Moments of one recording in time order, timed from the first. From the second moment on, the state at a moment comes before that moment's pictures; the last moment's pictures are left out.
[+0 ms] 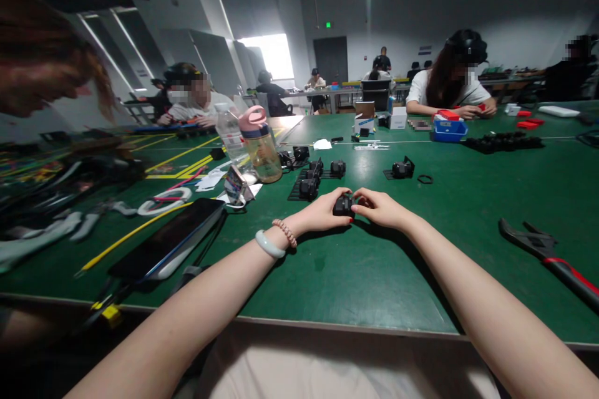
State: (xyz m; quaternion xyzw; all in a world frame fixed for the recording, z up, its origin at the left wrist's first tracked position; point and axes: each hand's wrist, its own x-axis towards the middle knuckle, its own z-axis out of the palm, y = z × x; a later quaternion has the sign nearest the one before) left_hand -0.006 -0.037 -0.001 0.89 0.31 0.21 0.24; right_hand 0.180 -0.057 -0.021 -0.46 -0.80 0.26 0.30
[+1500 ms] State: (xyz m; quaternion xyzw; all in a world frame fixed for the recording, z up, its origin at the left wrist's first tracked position) left_hand -0.007 -0.037 0.000 0.89 0.33 0.20 0.25; right_hand 0.180 -0.058 -0.022 -0.42 -0.80 0.29 0.31
